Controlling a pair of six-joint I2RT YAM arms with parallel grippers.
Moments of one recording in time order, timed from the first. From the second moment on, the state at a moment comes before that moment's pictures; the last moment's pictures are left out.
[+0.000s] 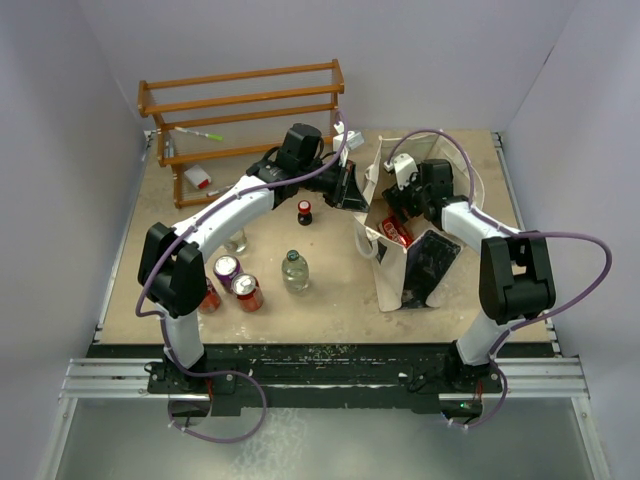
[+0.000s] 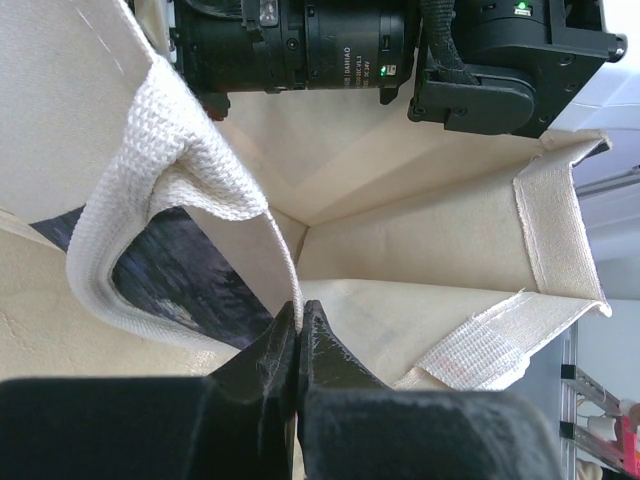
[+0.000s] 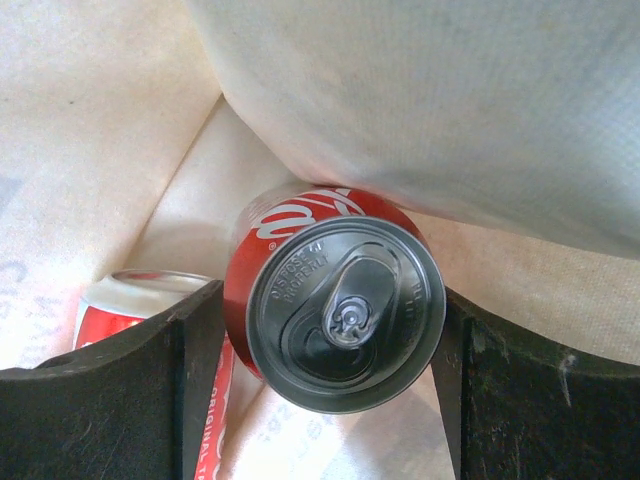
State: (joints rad) left arm -0.62 1.86 1.66 -0.32 0.80 -0.33; right arm 0.16 1.71 1.07 -0.07 -0.13 -0.50
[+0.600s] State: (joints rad) left arm -0.62 1.86 1.66 -0.32 0.80 -0.34; right arm 0.16 1.52 1.15 -0.20 -0.15 -0.49
